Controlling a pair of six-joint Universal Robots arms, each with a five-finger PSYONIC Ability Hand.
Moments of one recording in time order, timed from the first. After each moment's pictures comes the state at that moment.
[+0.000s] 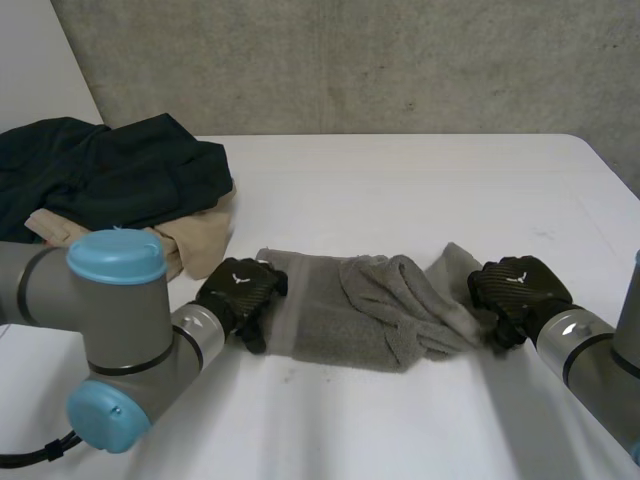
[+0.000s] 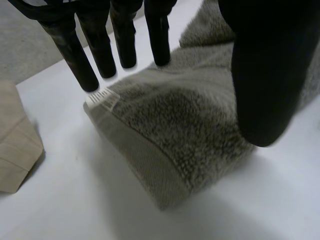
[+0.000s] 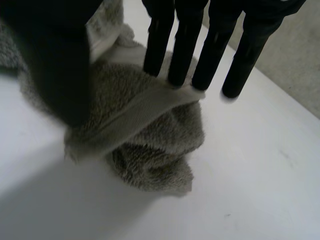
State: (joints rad) left arm 4.21 -2.10 -1.61 3.27 -1.45 3.41; right arm 1.82 -1.32 1.85 -0.08 1.41 2.67; left_hand 0.29 0.29 0.28 0.28 0.11; right_hand 0.65 0.65 0.65 0.65 0.45
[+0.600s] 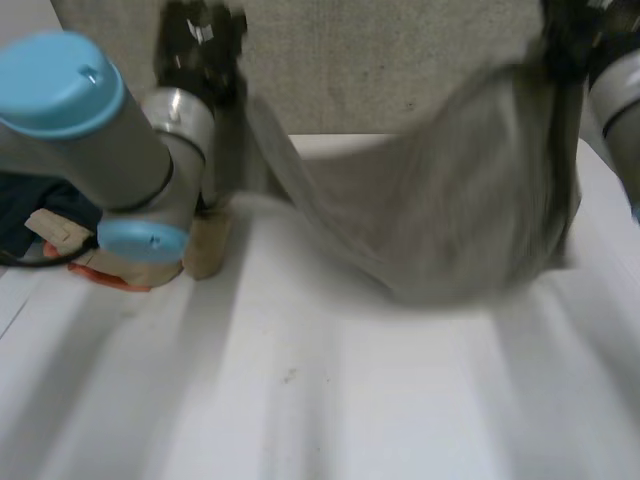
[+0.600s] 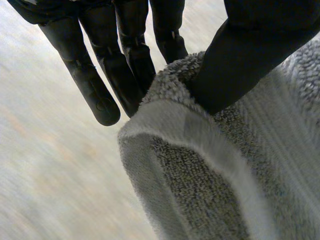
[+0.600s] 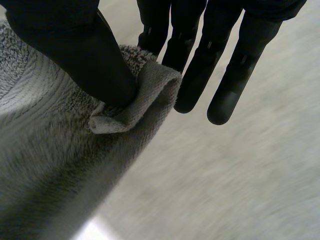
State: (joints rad) left arm 4.19 -2.13 -0.96 3.45 -1.67 3.59; right arm 1.82 -1.21 1.08 -0.15 1.51 2.73; left_hand 1.12 1.19 1.19 1.20 0.99; right_hand 1.09 1.17 1.19 1.20 1.00
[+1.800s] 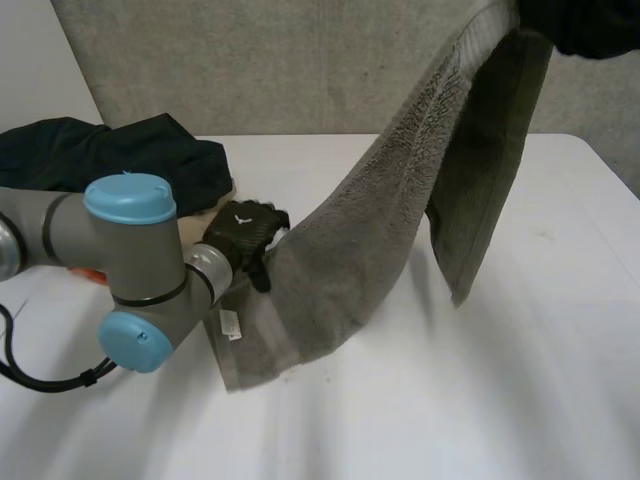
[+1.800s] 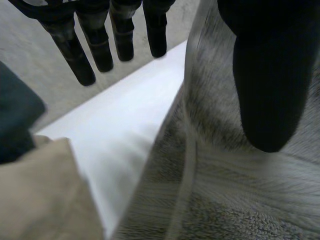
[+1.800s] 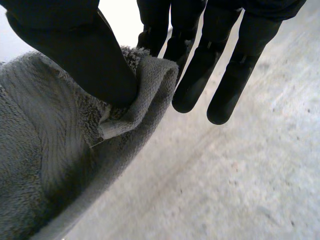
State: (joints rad) left arm 4.23 -2.25 -1.27 3.23 -1.46 3.39; right arm 1.81 -1.89 1.52 -0.13 1.06 2.95; left_hand 0.32 0.32 0.32 0.31 0.14; right_hand 1.09 1.17 1.19 1.20 1.00
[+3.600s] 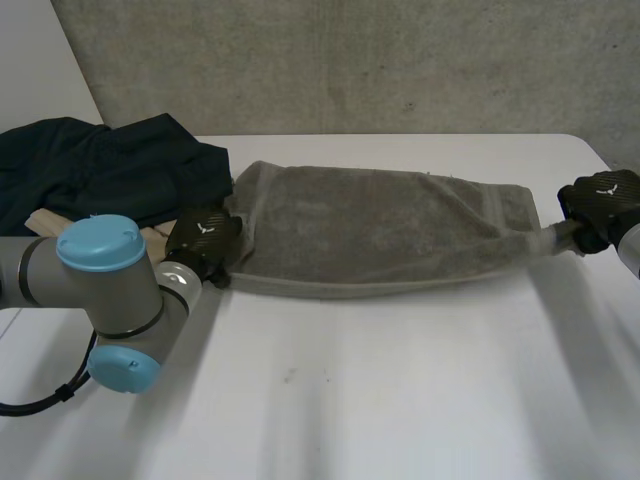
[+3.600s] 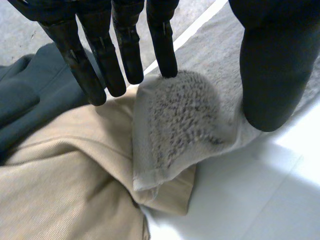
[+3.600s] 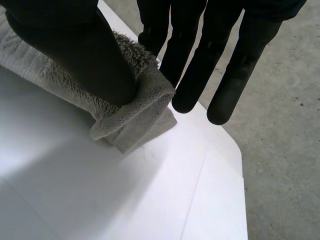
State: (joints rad) left arm 4.33 -2.24 -1.49 3.55 -1.53 3.62; right arm 1.54 -1.14 1.51 -0.12 1.30 2.54; left_hand 0.54 0.54 0.54 0.53 0.35; right_hand 1.10 1.18 1.19 1.20 1.01
